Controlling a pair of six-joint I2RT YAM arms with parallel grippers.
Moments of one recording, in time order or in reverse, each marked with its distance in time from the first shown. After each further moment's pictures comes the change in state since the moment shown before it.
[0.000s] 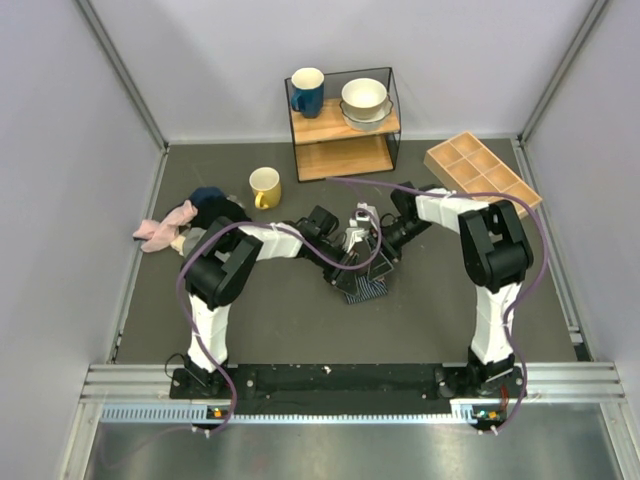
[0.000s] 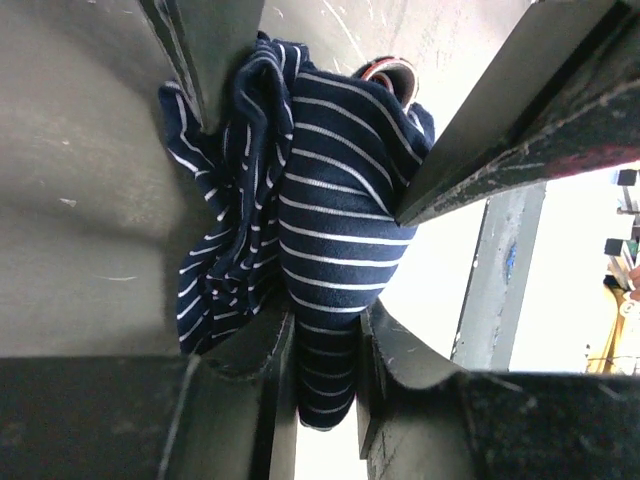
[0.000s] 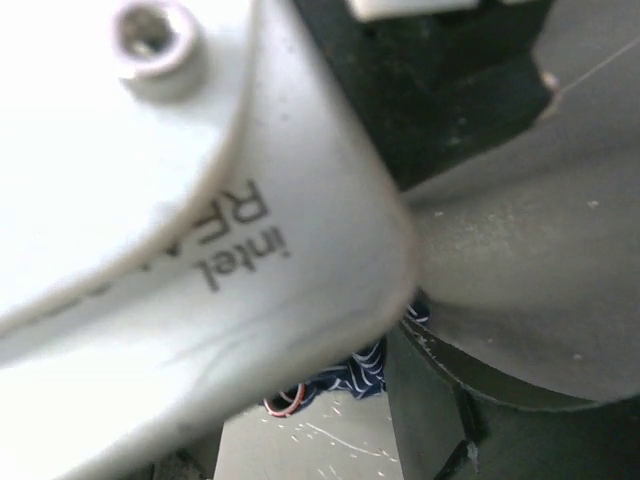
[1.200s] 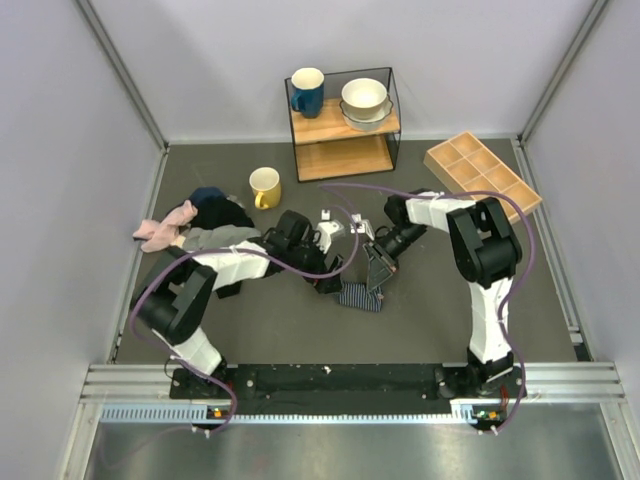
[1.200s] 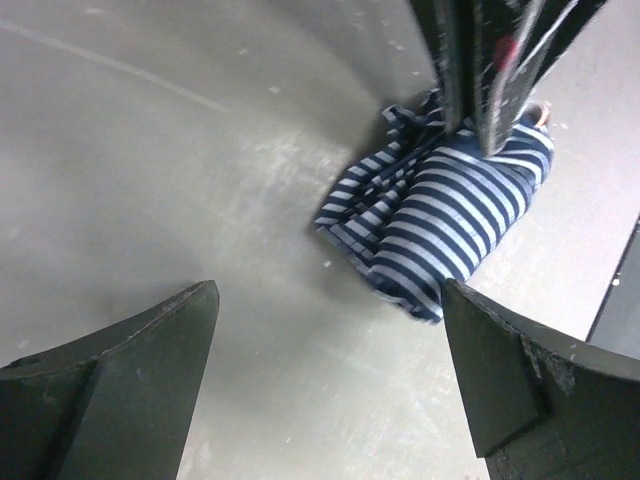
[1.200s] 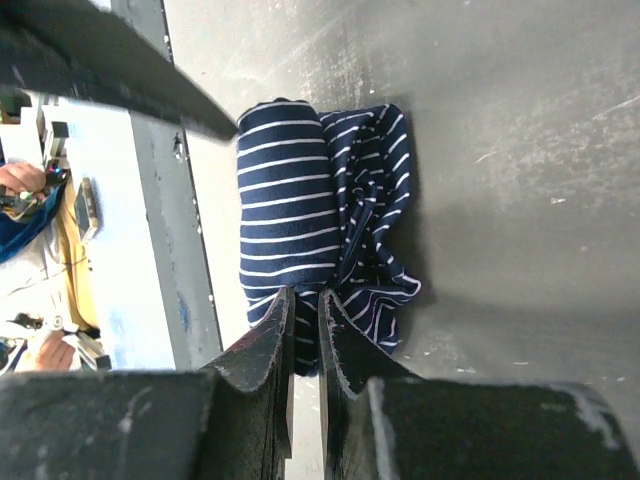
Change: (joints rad) left arm 0.045 -0.341 -0.300 0.221 -0.336 0.001; right arm 0.034 0.072 0.026 -0.145 -0.062 -0.055
